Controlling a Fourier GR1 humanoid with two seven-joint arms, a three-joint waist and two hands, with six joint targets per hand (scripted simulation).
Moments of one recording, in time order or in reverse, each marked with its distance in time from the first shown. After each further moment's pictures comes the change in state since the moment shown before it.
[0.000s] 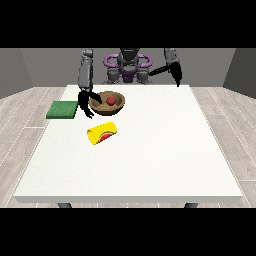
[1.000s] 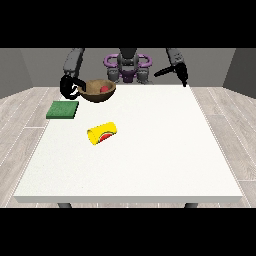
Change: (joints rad) left arm 0.127 0.091 0.122 0.125 0.069 -0.023 -0.100; right arm -0.101 -0.116 0.072 -0.060 0.049 -0.073 0.479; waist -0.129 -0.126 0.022
